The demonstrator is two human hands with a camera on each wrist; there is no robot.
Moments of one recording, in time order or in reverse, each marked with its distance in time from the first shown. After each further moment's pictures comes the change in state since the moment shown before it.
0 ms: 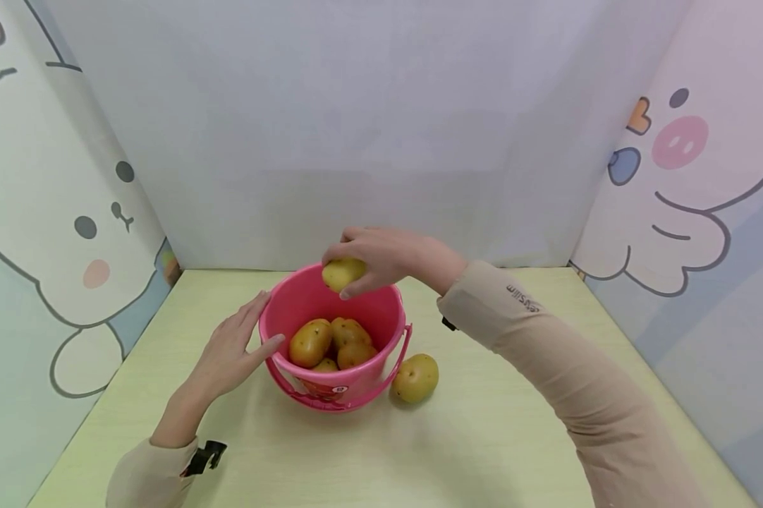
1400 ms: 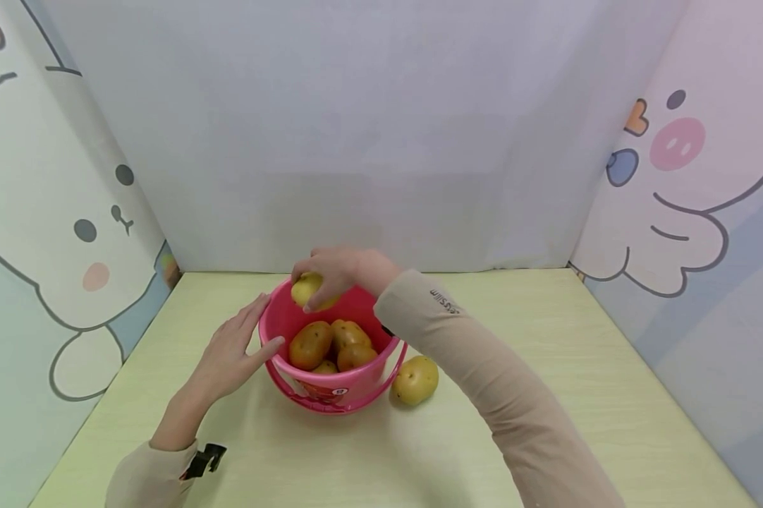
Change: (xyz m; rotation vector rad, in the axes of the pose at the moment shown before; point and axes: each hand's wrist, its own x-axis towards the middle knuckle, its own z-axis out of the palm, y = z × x) left_hand -0.001 0.002 -0.001 0.001 -0.014 -0.017; right_hand 0.056 -0.020 0.024 0.179 -0.142 0.173
